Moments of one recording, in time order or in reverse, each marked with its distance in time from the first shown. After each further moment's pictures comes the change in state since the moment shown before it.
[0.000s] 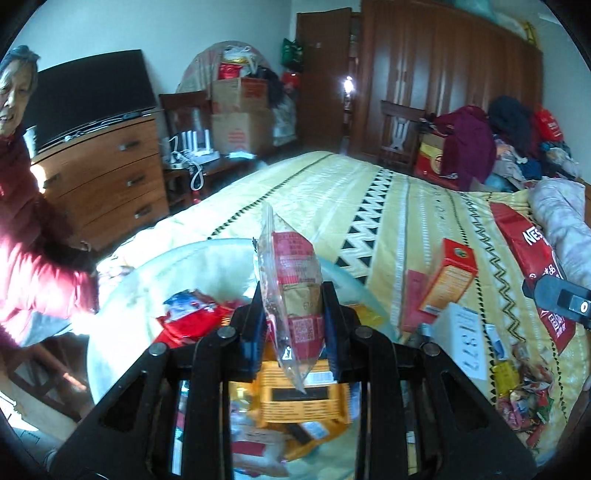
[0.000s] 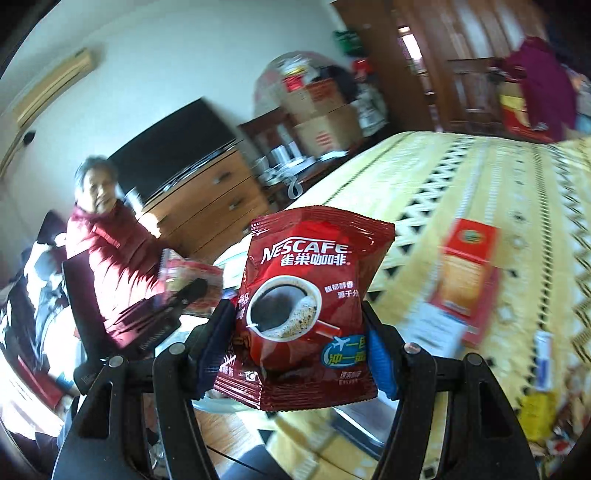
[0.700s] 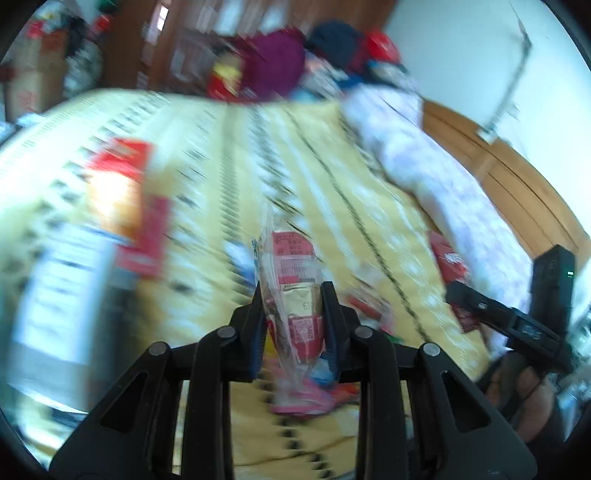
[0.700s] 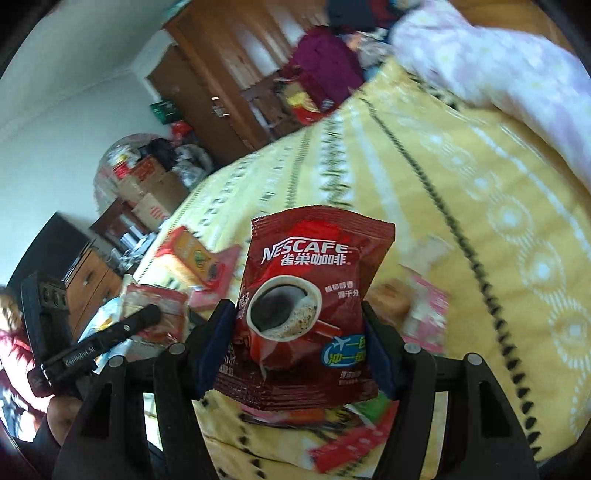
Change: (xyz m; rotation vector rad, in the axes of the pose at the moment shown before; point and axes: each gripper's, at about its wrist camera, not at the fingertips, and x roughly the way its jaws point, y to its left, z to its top) left arm 0.011 -0.262 -0.063 0.193 0.236 -0.682; right arm -0.259 -0.254 -0.174 0.466 -0.233 -0.471
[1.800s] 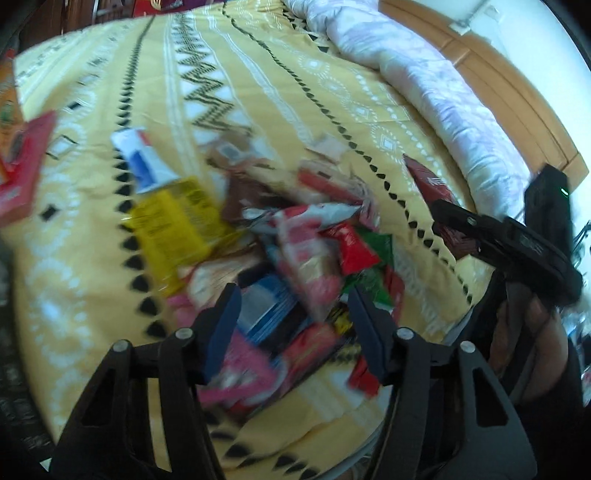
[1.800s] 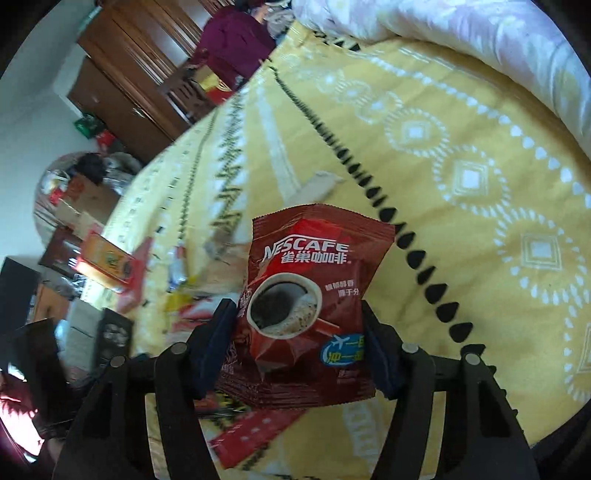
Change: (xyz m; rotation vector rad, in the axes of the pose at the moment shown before) left arm 0.154 -0.072 -0.077 0.141 0.443 -0.219; right arm 0.017 -0.116 -0.050 0.239 0.088 -0.207
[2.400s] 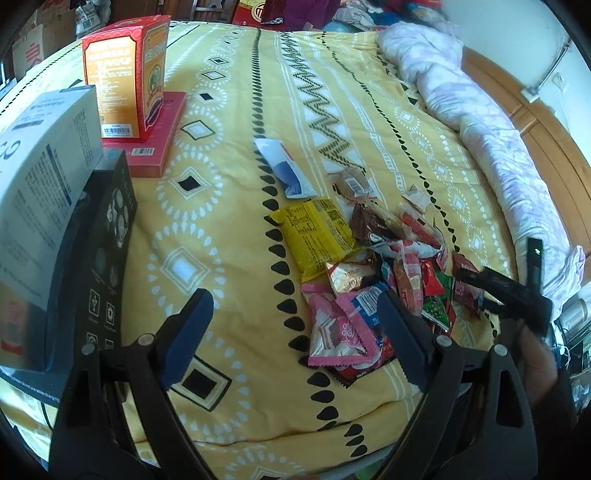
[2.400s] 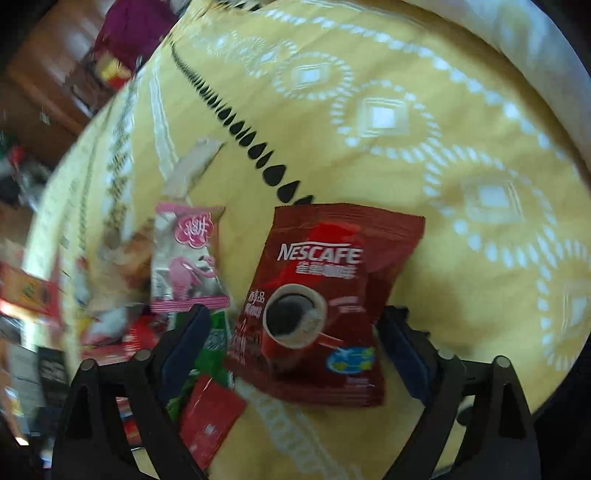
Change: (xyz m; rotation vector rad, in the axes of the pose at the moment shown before) left arm -0.078 0.062 -0.031 -0.228 -0.138 0.215; right arm 0.052 -0.035 0.010 0.141 0.145 -0.374
